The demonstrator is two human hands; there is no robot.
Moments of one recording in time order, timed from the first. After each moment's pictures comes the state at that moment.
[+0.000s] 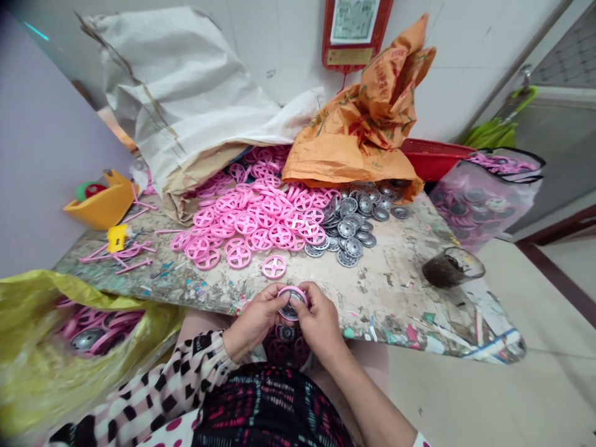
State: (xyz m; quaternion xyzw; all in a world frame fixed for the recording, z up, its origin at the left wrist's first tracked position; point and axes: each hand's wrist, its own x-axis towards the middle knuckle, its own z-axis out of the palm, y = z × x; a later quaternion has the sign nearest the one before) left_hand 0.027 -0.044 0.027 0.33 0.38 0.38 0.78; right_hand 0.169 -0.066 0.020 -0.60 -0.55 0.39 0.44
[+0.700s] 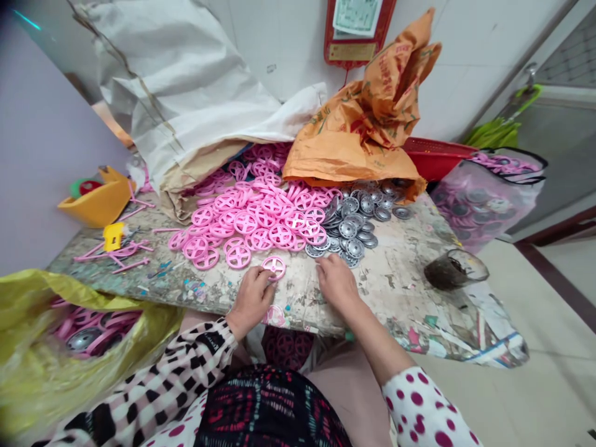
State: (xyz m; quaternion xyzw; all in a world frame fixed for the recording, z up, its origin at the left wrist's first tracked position) left_hand -0.007 -0.005 -0.012 0.80 0.51 0.31 0.11; right_hand 0.221 0.007 0.015 -0.66 -0.73 0.06 0.17
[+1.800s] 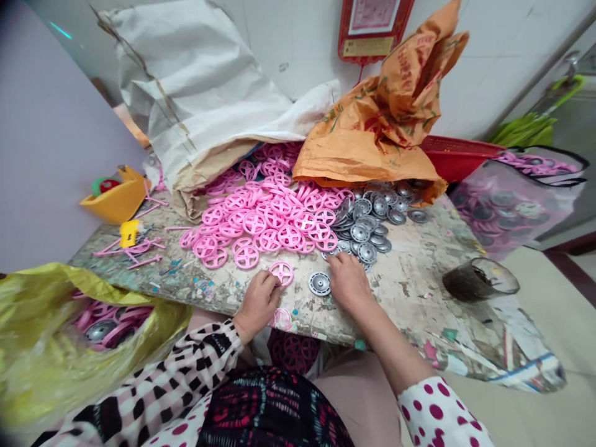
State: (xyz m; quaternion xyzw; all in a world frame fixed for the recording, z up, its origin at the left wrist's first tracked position) left_hand -0.007 -0.007 -0.013 0.80 0.51 0.30 0.12; right_hand 0.225 0.020 0.018 -0.64 -0.76 -0.01 0.07
